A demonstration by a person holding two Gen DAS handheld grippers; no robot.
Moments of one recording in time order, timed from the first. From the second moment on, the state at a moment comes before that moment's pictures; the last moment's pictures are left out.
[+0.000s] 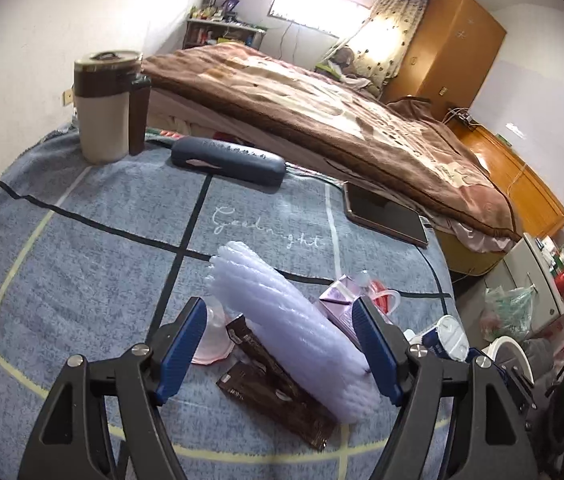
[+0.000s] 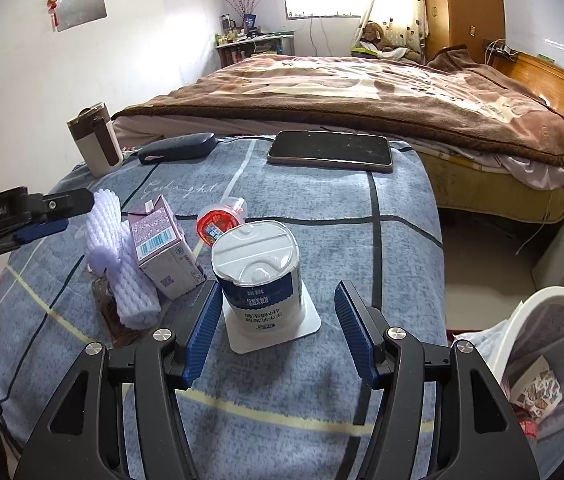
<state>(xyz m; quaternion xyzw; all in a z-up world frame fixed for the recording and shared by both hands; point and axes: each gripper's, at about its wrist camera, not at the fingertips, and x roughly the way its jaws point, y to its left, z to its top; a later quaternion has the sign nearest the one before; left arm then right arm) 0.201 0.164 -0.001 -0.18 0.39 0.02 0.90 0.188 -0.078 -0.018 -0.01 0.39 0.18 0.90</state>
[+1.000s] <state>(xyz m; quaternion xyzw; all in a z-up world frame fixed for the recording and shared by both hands) 0.202 0.159 -0.009 -0.17 0.40 0.00 0.90 0.202 -0.067 -0.020 0.00 0.38 0.18 0.91</state>
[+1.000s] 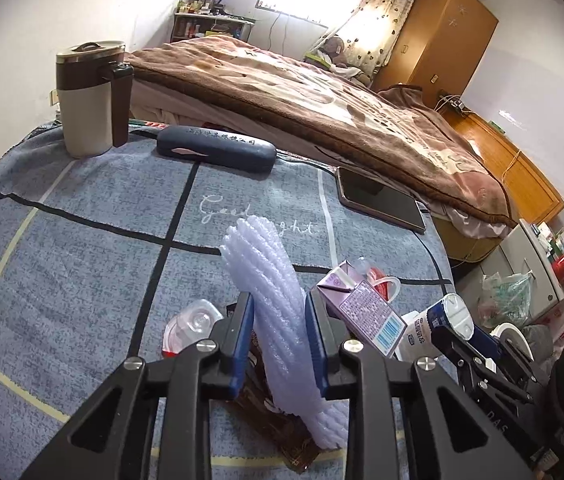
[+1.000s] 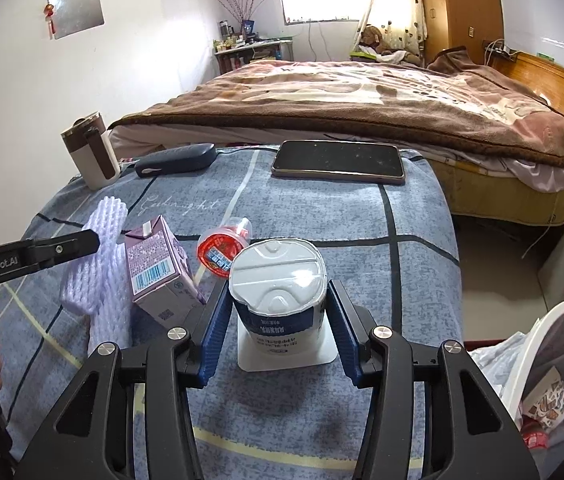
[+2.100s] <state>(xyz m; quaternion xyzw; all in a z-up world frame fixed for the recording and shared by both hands) 0.136 0.079 0.033 -0.09 0.36 -0.09 0.93 0.144 -0.128 0.018 0.04 0.33 0.16 0.93</state>
